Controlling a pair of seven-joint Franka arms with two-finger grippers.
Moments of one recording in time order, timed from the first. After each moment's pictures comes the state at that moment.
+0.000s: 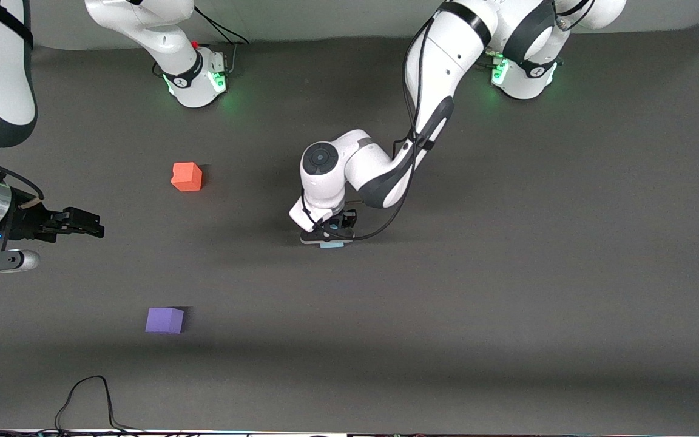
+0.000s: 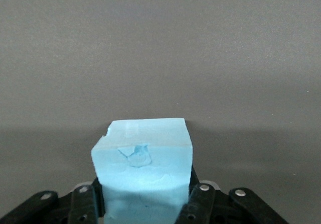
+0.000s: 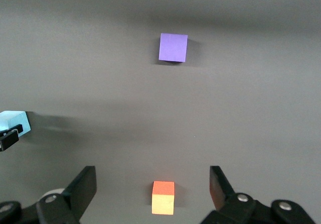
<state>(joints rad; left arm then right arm) -0.84 0.95 -0.05 -1.20 0.08 2.24 -0.97 0.07 0.27 -0.06 -1.40 0.05 1.61 -0.05</state>
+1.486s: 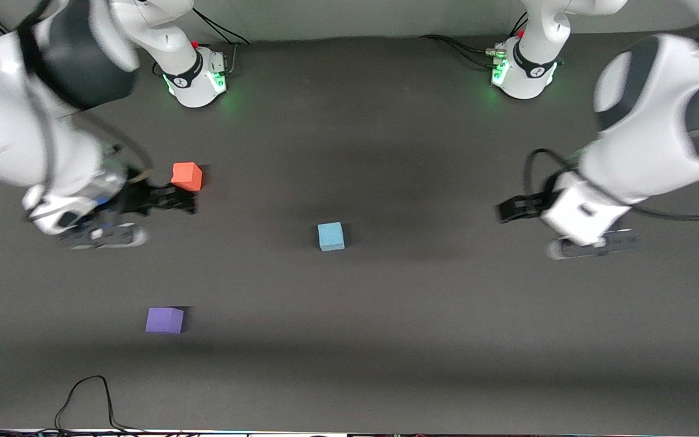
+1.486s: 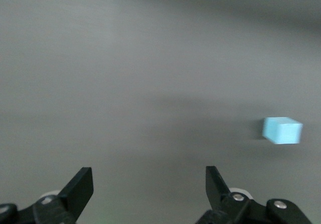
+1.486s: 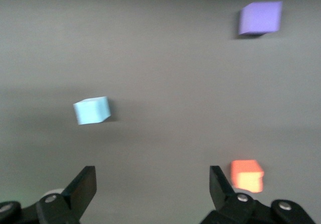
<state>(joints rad) -0.21 0.24 -0.02 -1.41 -0.10 1.58 -0.35 0.38 0.26 -0.05 -1.37 0.12 1.57 0.38</state>
